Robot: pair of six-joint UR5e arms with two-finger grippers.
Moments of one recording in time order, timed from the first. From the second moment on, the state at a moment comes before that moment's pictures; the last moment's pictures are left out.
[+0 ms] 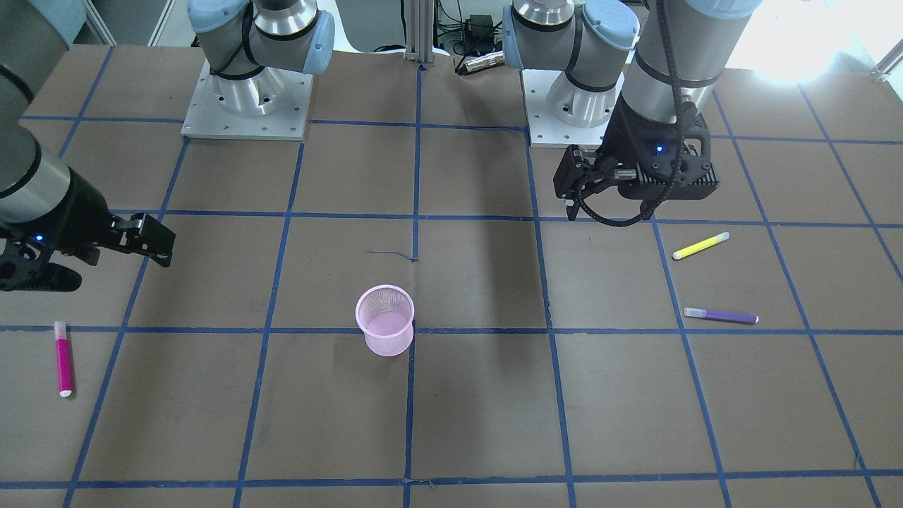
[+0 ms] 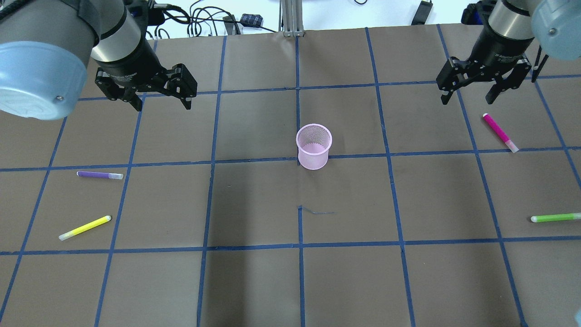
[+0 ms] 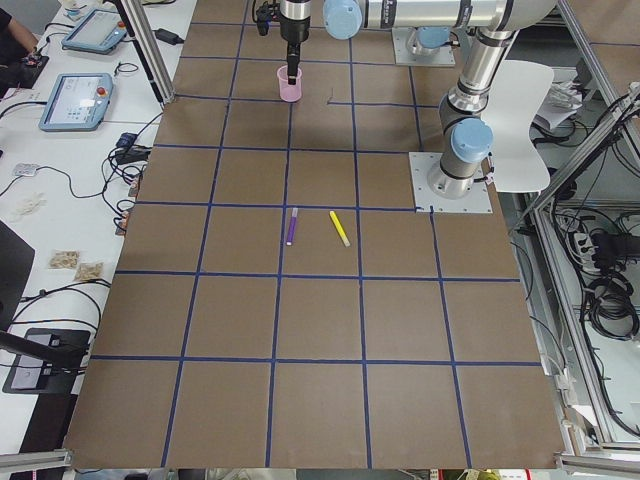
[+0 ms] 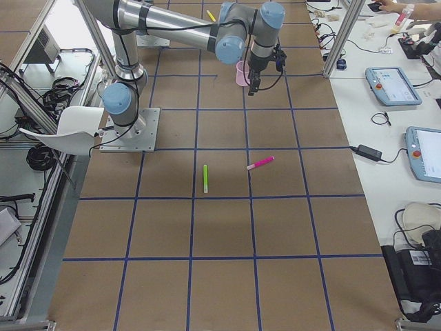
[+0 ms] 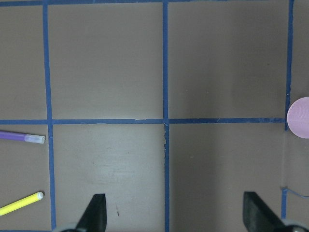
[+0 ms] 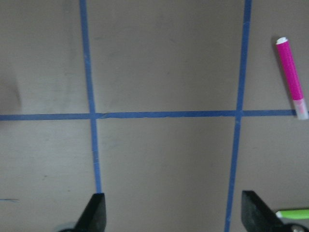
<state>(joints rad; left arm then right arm) -1.59 -1.61 -1.61 -1.43 1.60 -0.02 1.33 -1.35 1.55 -1.66 -1.58 -0.25</state>
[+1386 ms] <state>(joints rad) -1.15 -1.70 -1.70 -1.37 1.58 1.35 1.14 -0.97 1.55 -2.09 -1.66 -0.73</state>
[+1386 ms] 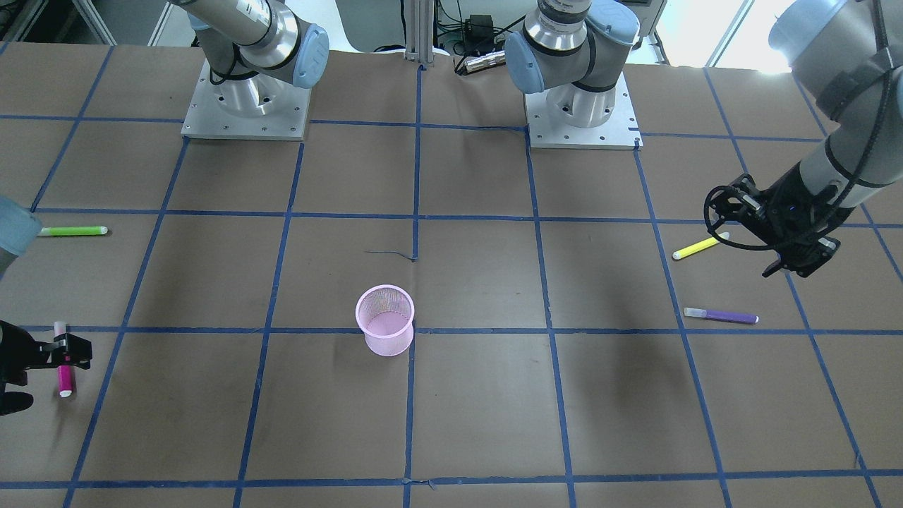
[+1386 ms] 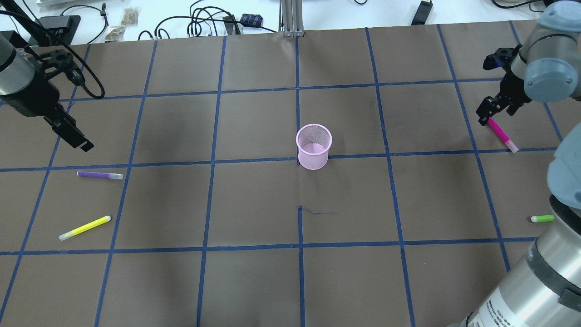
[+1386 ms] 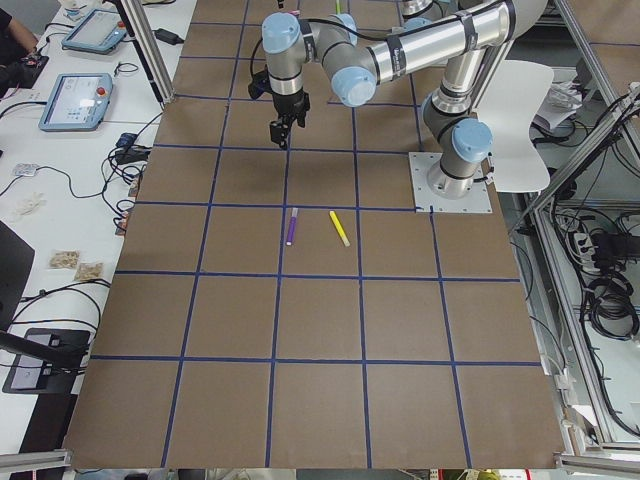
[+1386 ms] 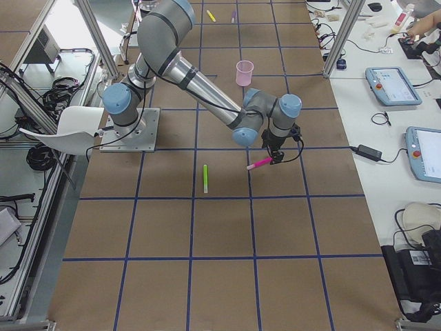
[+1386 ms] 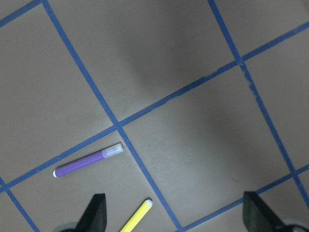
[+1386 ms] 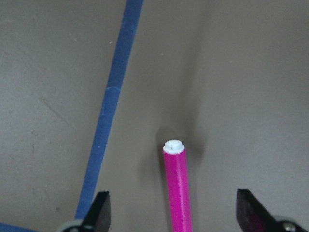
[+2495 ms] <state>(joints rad) -1.01 -2.03 -1.73 -0.98 1.56 2.32 1.14 -0.94 1.54 -2.09 -1.66 -0.72</state>
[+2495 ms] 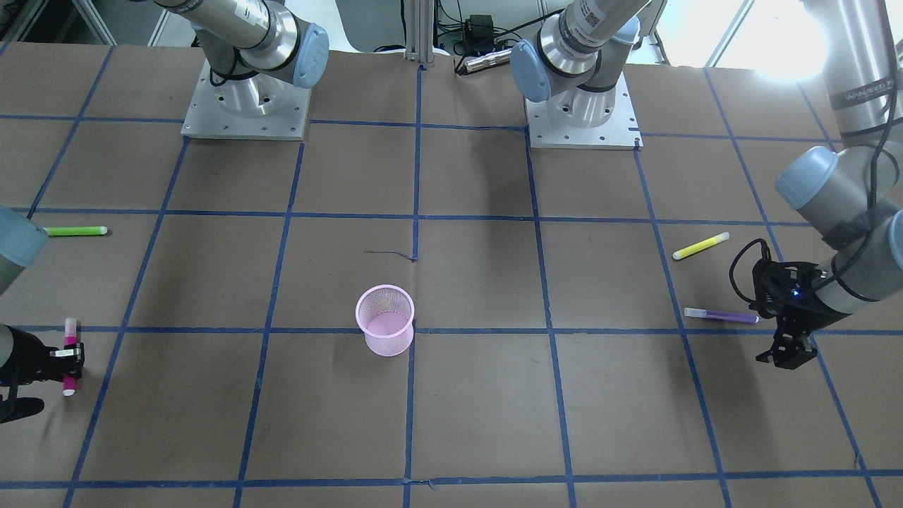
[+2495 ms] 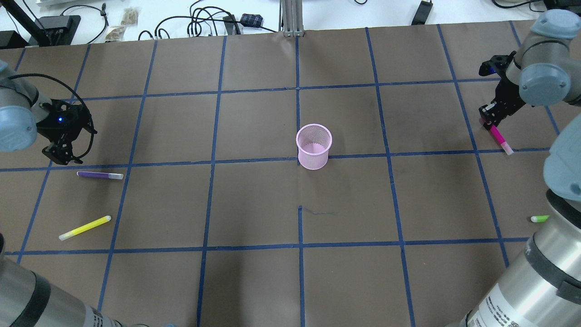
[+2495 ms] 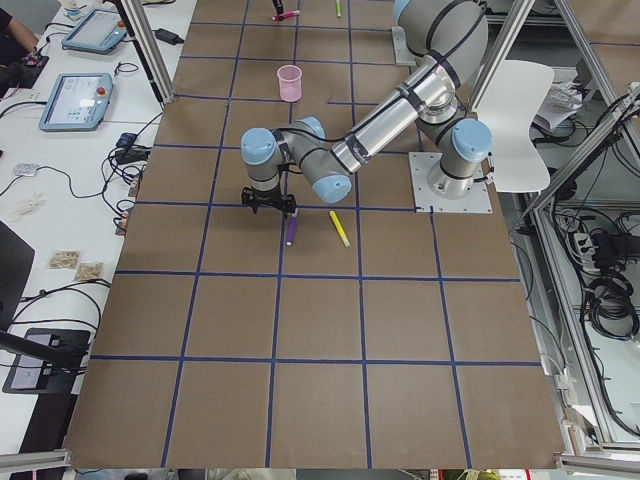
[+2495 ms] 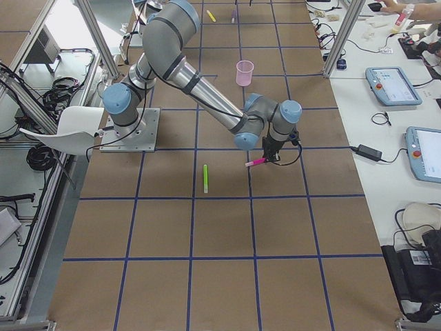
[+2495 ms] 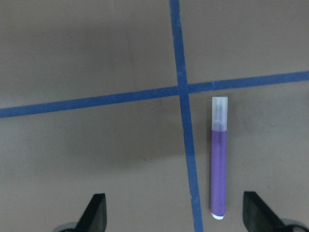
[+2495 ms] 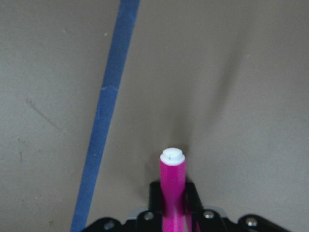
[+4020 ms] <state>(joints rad) -0.94 -2.07 -1.80 -0.95 1.57 2.28 1.81 -1.17 1.64 -2.64 -1.53 -0.19</state>
